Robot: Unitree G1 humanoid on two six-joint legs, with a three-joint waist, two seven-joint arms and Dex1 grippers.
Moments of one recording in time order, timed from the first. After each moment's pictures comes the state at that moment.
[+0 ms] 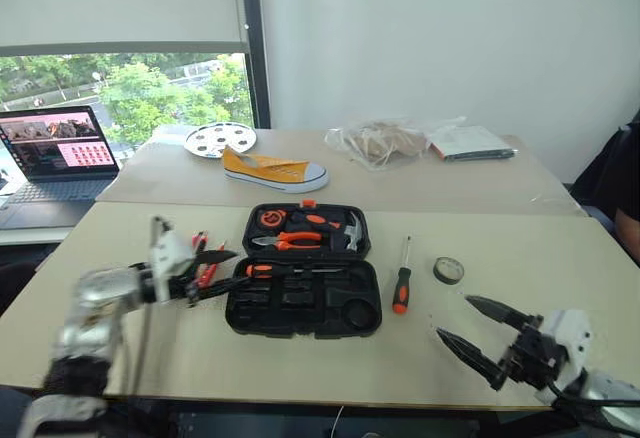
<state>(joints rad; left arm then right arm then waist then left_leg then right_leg) -0.22 0.79 0.22 0.29 -0.40 -0.07 -1.36 0.44 -0.59 -0.35 -0.38 0.56 0.06 0.85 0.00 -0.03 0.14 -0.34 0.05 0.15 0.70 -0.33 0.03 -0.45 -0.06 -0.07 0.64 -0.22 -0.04</state>
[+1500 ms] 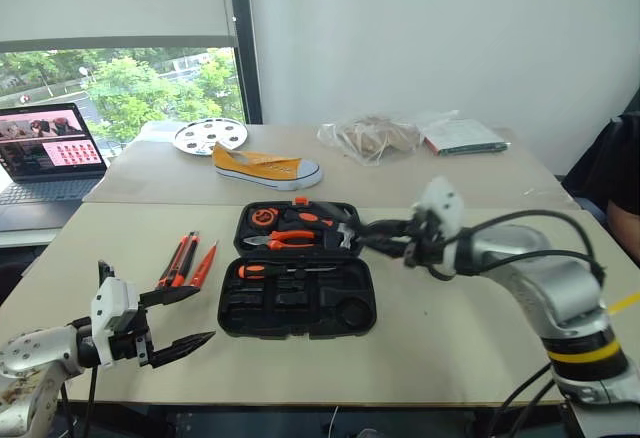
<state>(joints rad) 0.13 0.78 0.35 -0.08 -0.56 0.07 -1.27 -0.66 -0.67 0.27 -0.22 0.39 0.55 0.97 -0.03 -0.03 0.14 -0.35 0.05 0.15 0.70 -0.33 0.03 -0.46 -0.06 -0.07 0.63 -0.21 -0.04</state>
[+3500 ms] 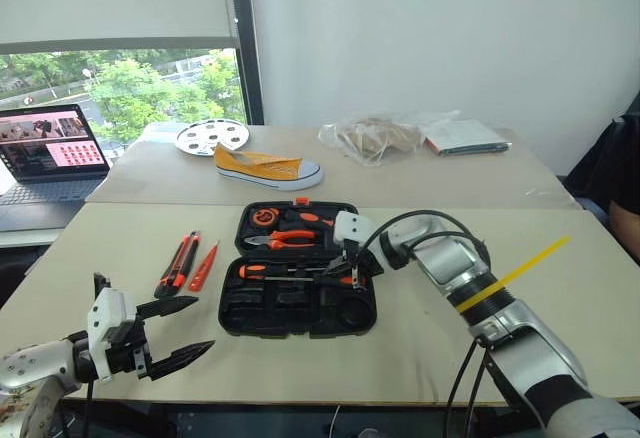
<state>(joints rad) 0.19 0.76 0.37 -0.14 -0.57 0.11 -1.23 -0.92 -0.41 0.46 0.34 -0.01 0.45 1.19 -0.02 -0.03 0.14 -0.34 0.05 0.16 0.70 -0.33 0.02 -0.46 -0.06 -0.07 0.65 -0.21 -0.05</state>
